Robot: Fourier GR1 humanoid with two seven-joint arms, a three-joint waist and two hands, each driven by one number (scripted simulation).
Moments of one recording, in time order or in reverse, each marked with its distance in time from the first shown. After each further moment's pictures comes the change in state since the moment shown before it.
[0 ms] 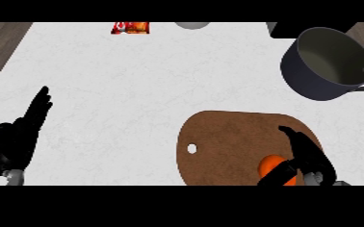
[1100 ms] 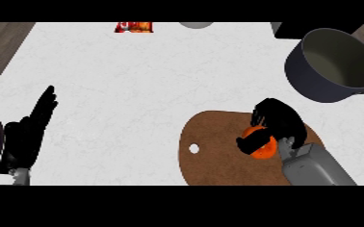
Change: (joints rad) left arm -0.007 -0.060 0.027 -0.014 -0.065 -0.037 0.021; right arm -0.264 0.083 0.041 0.179 0.185 0.120 -0.197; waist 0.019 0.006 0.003
